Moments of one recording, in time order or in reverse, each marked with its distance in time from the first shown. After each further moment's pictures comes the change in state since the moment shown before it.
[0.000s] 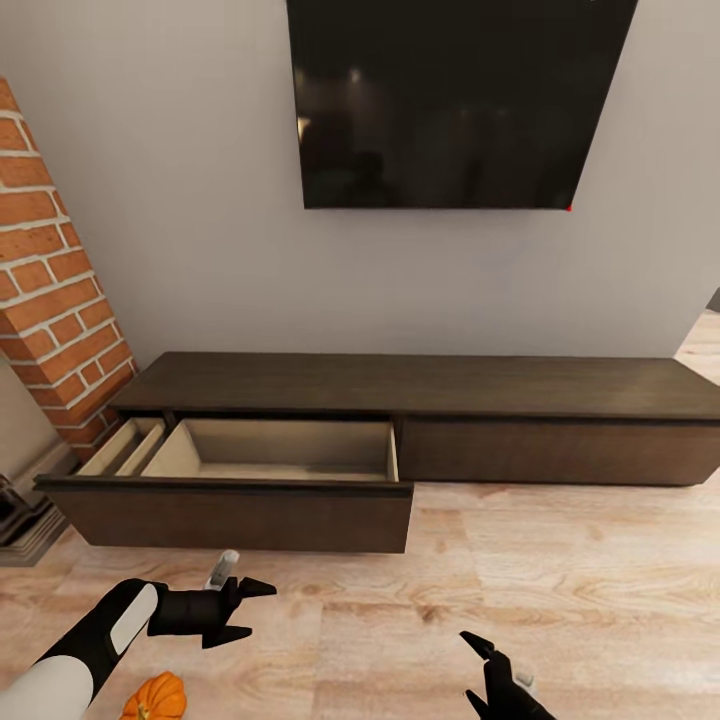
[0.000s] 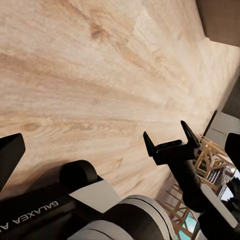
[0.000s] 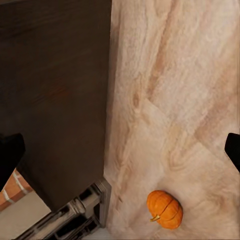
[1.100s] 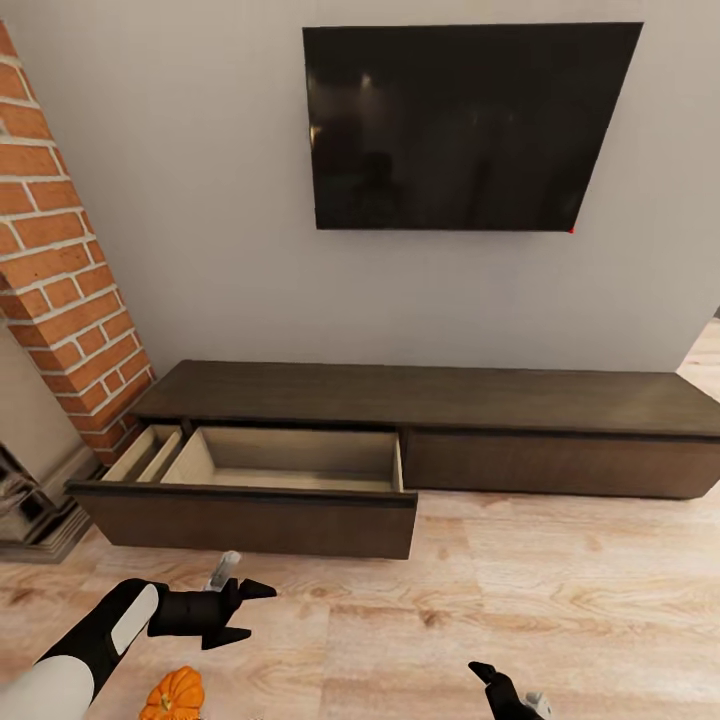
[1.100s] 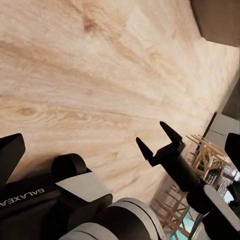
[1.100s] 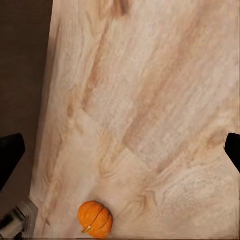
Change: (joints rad) left arm 0.000 -0.002 -0.002 0.000 -0.006 -0.002 0.012; right arm -0.001 0.011 0.044 -0.002 0.049 -0.189 -0.276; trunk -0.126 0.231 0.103
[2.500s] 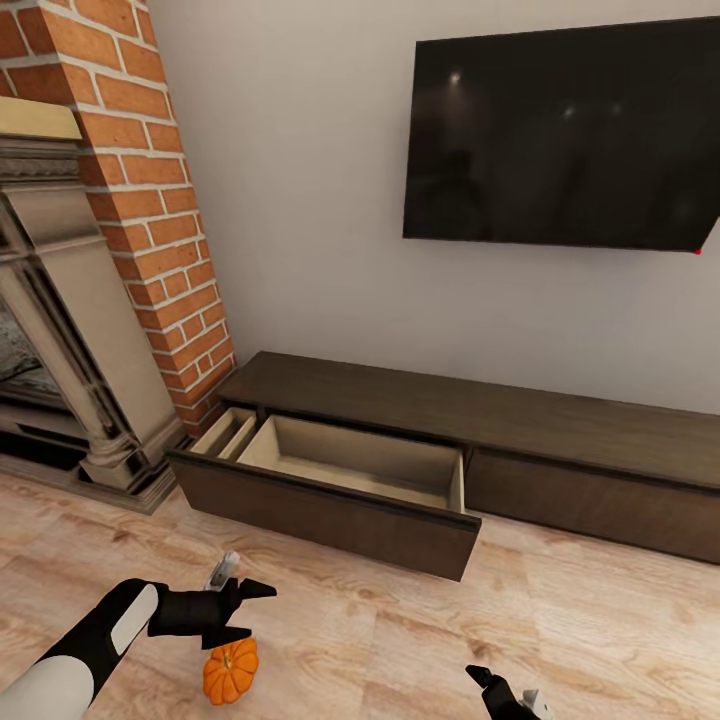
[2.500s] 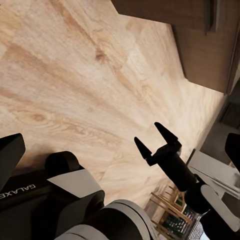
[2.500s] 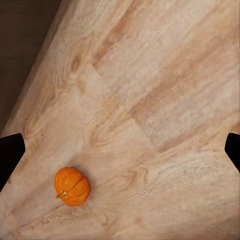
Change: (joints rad) left arm 0.000 0.001 -0.002 0.000 0.002 0.000 -0.008; right arm 0.000 0.001 0.097 0.001 0.004 -0.059 -0.012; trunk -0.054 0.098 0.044
